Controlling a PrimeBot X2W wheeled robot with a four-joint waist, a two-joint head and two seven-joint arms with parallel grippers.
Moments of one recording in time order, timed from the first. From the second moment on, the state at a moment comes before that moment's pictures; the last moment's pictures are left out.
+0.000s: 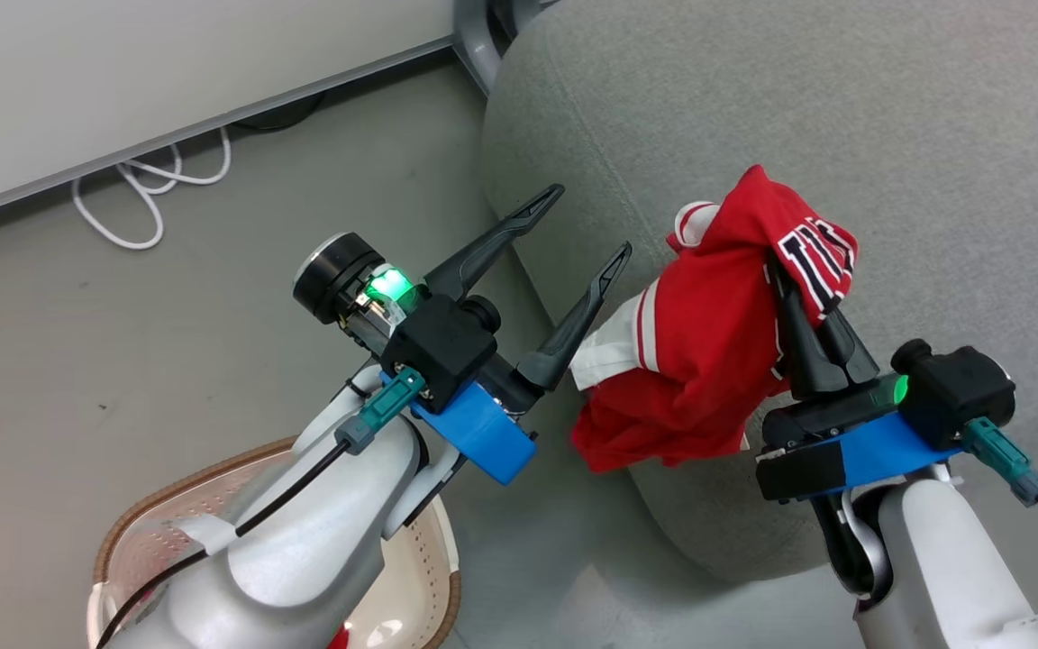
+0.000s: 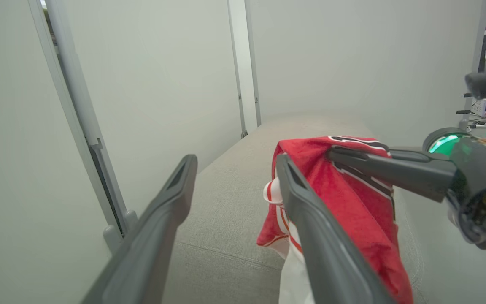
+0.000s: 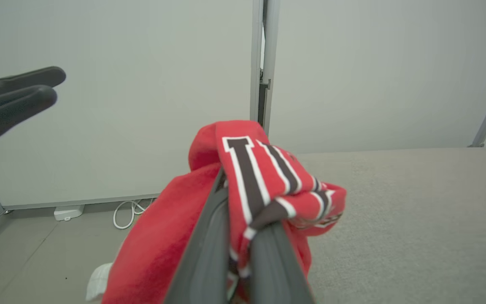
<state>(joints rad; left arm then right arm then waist) -0.68 0.22 -0.78 0.29 -0.33 -0.11 -0.25 -0.36 -0.06 0.13 0.22 0.14 0.13 -0.26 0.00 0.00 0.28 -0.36</state>
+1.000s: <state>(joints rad) -0.77 0.23 -0.81 0.26 -0.31 -0.10 -0.23 -0.55 -0.08 -0.05 0.08 0.11 0.13 -0.26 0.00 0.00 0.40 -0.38</state>
